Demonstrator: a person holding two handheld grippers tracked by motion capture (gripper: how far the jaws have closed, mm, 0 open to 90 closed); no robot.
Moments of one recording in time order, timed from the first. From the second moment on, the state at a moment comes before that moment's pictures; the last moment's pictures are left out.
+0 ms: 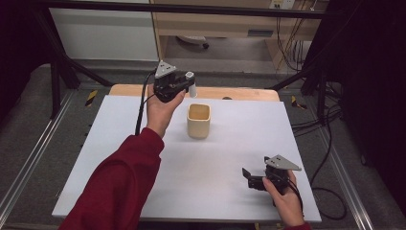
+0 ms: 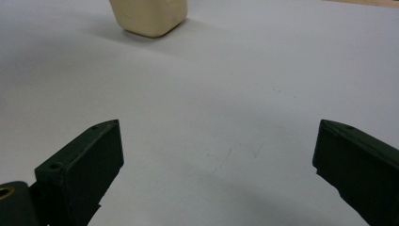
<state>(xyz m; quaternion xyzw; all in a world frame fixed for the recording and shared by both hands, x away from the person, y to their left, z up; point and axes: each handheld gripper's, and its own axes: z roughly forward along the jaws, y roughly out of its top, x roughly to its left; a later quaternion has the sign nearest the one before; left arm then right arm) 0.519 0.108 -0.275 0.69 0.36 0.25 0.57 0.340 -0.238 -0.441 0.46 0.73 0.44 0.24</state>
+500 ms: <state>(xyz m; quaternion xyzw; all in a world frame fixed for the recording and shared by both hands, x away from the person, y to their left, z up) 0.524 0.093 -0.292 0.72 0.35 0.25 0.54 0.342 -0.238 -0.442 0.46 0.73 0.44 0.24</state>
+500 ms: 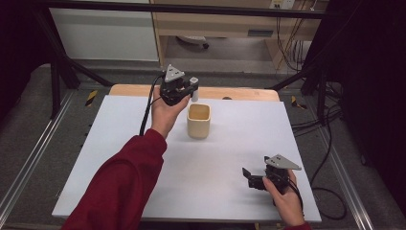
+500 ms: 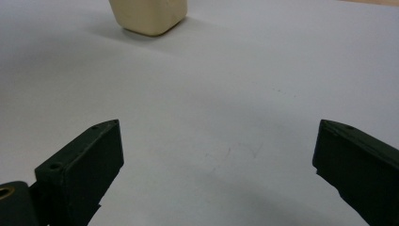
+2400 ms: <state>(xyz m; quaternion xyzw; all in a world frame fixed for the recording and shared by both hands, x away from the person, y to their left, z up) 0.527 0.078 -0.351 0.74 0.39 0.22 0.50 0.341 -0.235 -0.442 0.45 0.74 0.44 0.23</state>
